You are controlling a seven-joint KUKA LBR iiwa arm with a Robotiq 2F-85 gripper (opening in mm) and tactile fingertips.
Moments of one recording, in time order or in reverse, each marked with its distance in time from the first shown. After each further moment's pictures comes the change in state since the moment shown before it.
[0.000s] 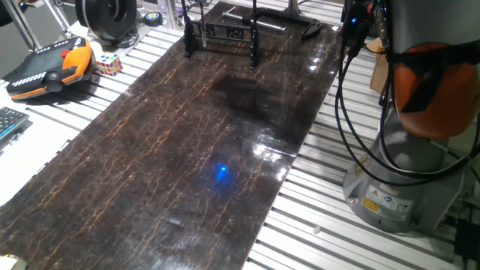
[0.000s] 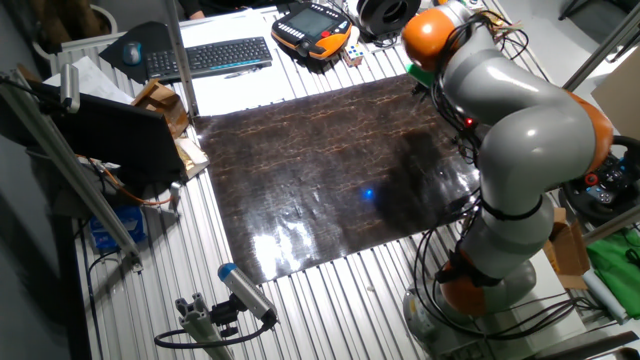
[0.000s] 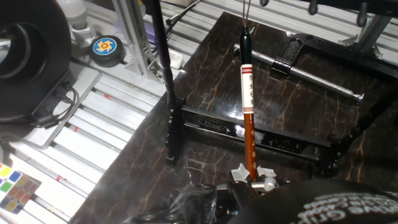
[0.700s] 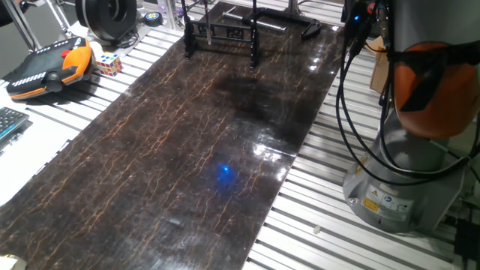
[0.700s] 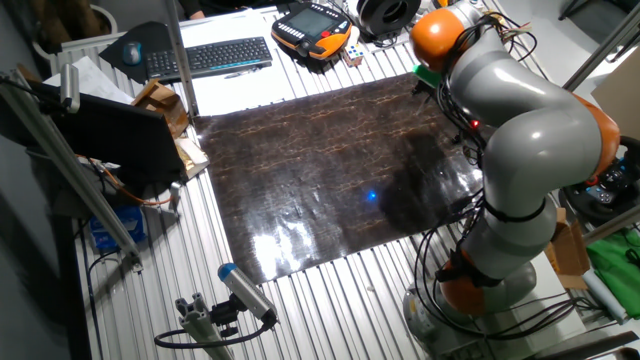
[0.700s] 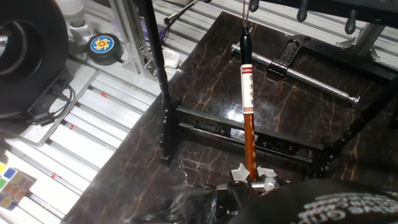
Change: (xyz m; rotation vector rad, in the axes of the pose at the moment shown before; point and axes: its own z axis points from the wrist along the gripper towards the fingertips) arm -0.002 -0.009 -0.003 0.003 0.010 -0.014
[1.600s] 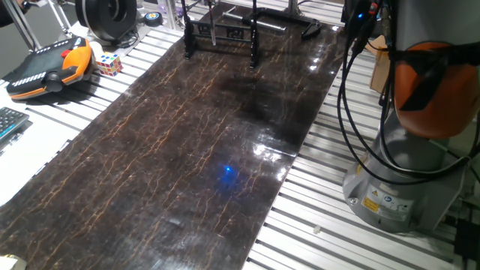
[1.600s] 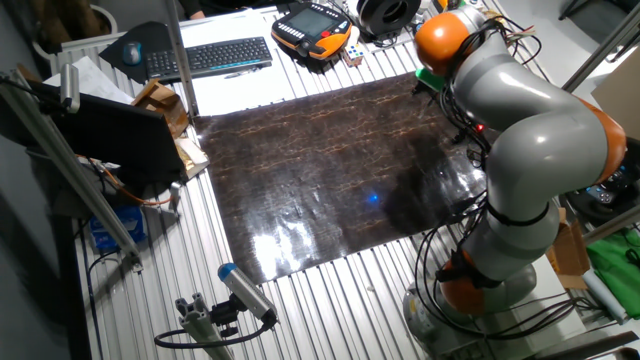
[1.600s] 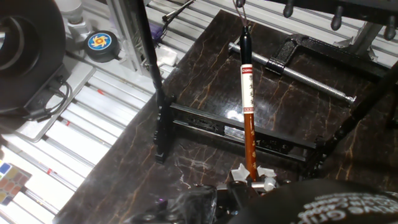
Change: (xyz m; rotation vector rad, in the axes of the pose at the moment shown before) arm 0.002 -0.012 0.002 -0.011 0.001 -0.016
